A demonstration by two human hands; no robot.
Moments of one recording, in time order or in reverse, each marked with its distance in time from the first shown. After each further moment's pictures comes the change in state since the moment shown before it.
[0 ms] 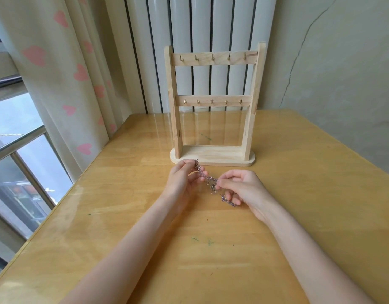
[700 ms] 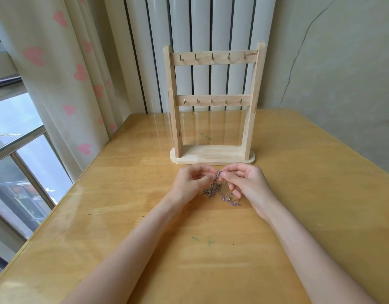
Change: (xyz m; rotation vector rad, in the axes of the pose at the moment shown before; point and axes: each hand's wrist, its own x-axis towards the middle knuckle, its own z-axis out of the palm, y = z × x) left_hand -0.002 -0.009 -0.002 0.659 -0.187 0.216; right_hand 0.005 0.004 -0.007 0.012 0.045 -0.168
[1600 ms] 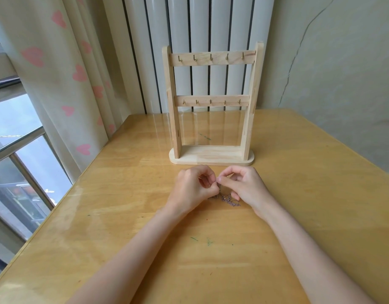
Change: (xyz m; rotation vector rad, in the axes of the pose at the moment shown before) left_hand -0.004 -0.003 0.007 0.509 0.126 0.268; right_hand -0.004 -0.005 0.001 -0.157 -0.023 0.010
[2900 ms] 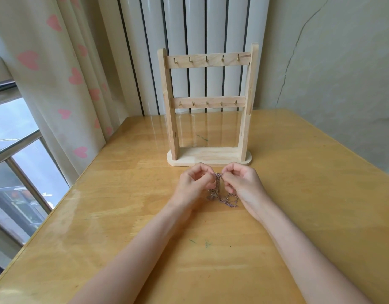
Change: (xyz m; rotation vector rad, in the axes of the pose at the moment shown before) left_hand 0.003 0.006 0.007 -0.704 -0.081 -0.302; right_hand 0.002 0.001 0.004 0.279 0.067 -0.028
